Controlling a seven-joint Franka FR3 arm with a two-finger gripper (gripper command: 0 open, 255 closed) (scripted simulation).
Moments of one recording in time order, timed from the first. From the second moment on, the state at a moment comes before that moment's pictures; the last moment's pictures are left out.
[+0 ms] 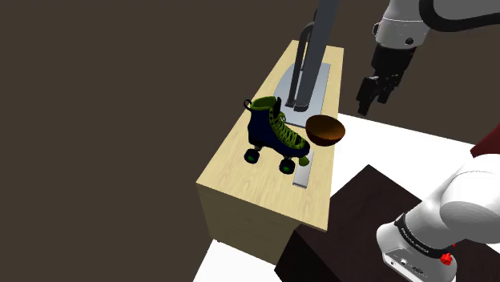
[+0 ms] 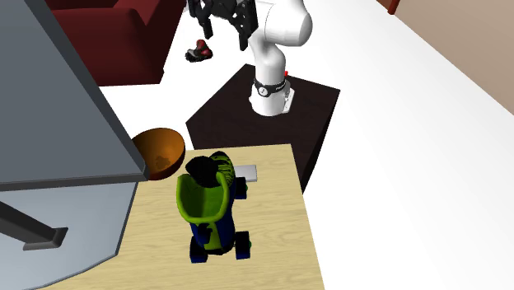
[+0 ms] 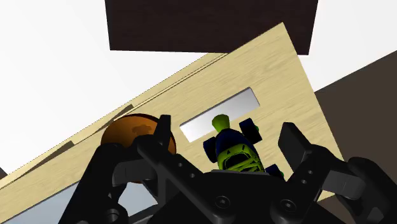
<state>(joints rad) -0.01 -0.75 0.06 -2.40 0.01 1.53 0.08</state>
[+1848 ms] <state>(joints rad) -0.16 -0.15 0.47 -2.83 0.19 2.72 0.94</state>
